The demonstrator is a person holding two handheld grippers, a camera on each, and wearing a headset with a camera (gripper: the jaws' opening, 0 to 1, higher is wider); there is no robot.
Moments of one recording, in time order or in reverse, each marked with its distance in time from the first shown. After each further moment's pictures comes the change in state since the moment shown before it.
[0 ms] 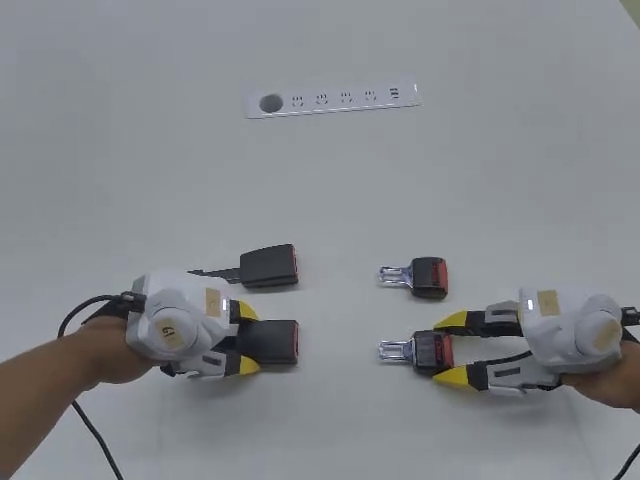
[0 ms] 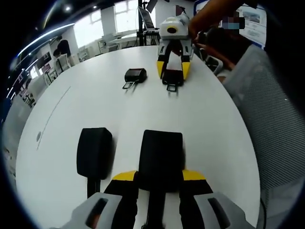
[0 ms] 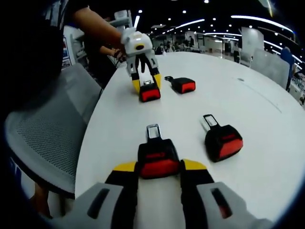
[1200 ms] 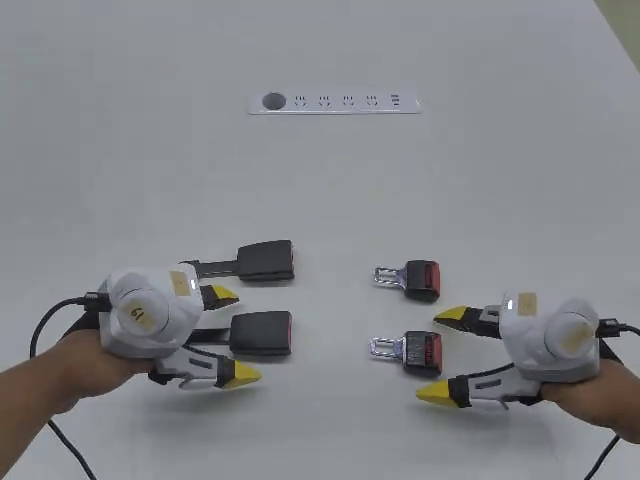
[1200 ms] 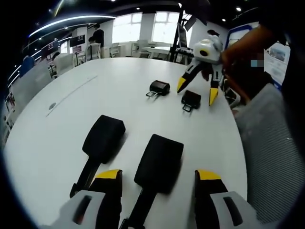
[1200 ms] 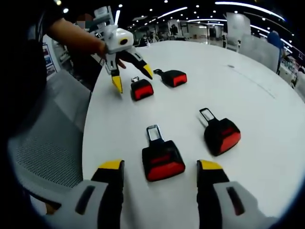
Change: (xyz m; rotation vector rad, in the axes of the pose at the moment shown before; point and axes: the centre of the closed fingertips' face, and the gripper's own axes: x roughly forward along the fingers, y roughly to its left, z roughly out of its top) left arm -0.012 0.000 0.006 -0.302 -0.166 0.083; right arm -0.002 0.006 0.005 0.121 0.106 -0.078
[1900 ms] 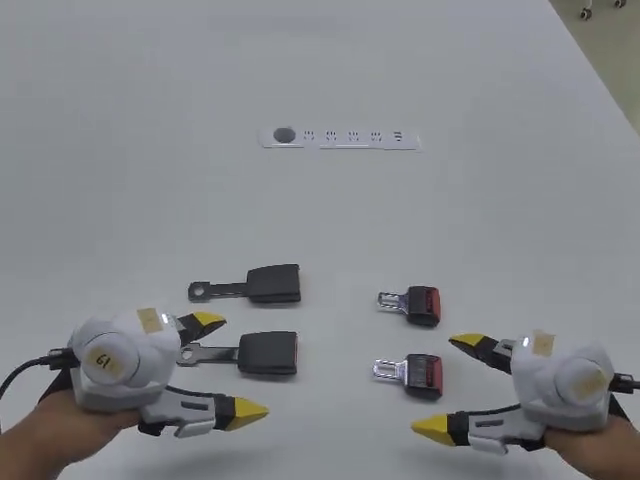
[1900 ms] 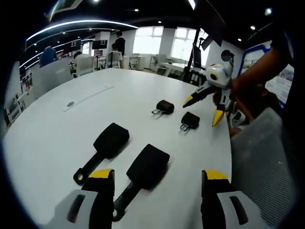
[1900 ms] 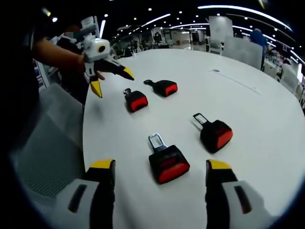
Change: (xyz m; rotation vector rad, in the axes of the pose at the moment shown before) left arm -0.036 -0.018 0.015 -0.139 -0.144 0.099; right arm -0.010 0.007 0.013 0.093 -0.080 -0.117
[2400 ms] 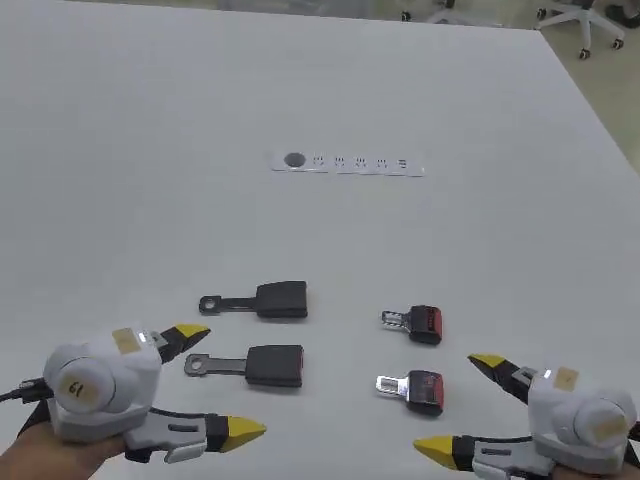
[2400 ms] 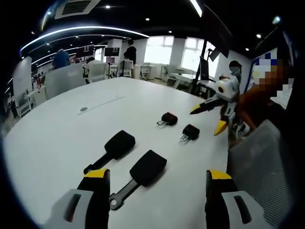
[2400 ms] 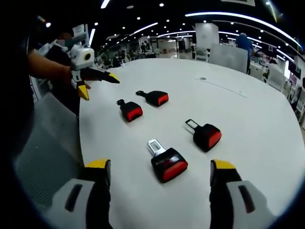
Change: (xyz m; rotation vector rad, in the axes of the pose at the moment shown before) left arm -0.035 -0.011 0.013 -0.061 -0.103 0.085; right arm -0.019 0.004 0.005 0.058 -0.078 -0.111
